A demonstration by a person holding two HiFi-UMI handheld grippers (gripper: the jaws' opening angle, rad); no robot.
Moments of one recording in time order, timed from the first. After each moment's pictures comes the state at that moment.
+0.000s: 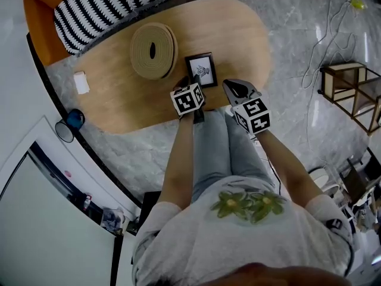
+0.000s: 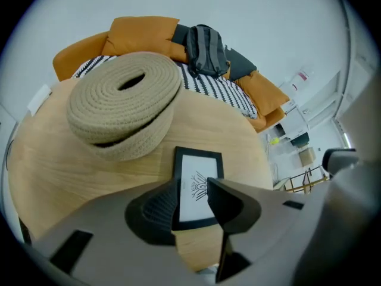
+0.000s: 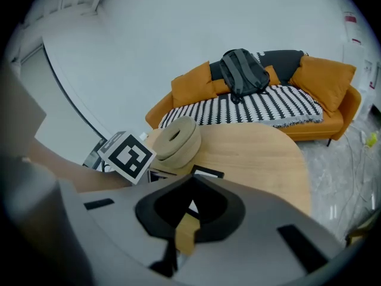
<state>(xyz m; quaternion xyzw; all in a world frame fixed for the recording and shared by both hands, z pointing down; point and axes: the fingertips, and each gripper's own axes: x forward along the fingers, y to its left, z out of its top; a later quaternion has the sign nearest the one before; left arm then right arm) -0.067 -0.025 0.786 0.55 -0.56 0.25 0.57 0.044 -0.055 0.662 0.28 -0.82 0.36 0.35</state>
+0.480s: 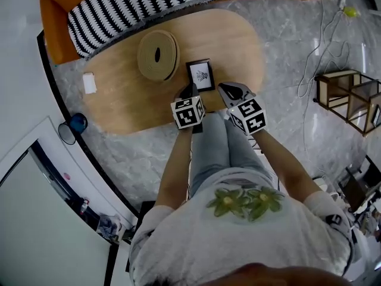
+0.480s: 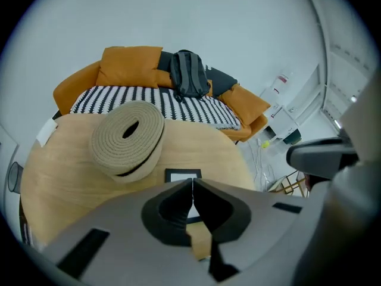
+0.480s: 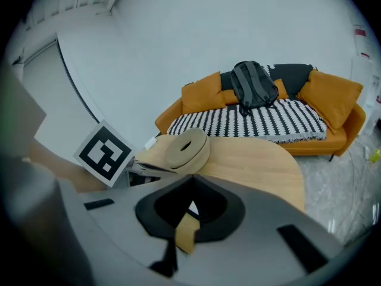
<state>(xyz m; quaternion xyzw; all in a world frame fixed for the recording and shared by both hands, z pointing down) -0.067 -0.027 0.691 0.61 -0.57 0.23 0.50 0.029 -0.053 0.609 0.26 -0.85 0.32 0.34</state>
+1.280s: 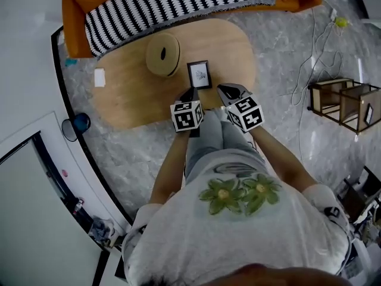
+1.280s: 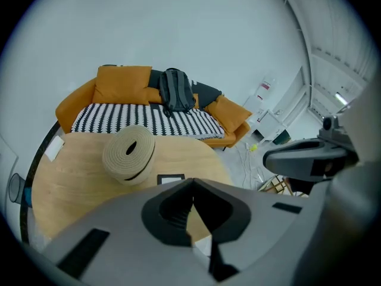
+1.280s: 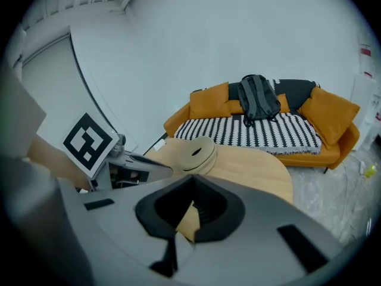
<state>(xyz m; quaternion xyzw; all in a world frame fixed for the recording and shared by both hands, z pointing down) -0.053 0.006 0.592 0.65 -0.57 0.21 0.46 0.038 -0.017 0.538 0.25 -0.86 0.29 0.34</state>
